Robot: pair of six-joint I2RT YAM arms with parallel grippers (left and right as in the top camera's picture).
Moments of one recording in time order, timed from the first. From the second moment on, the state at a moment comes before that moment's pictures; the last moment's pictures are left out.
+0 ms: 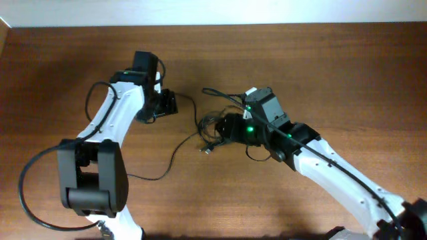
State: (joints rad) left arm -0.09 1.90 1.42 -0.89 0.10 -0.31; right arm 0.58 1.50 1.02 -0.34 -0.31 0.82
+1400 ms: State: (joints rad) left arm -0.14 1.90 1.40 -0.83 0.24 -0.25; right arm 0.57 2.00 1.05 0.11 -0.35 0.98
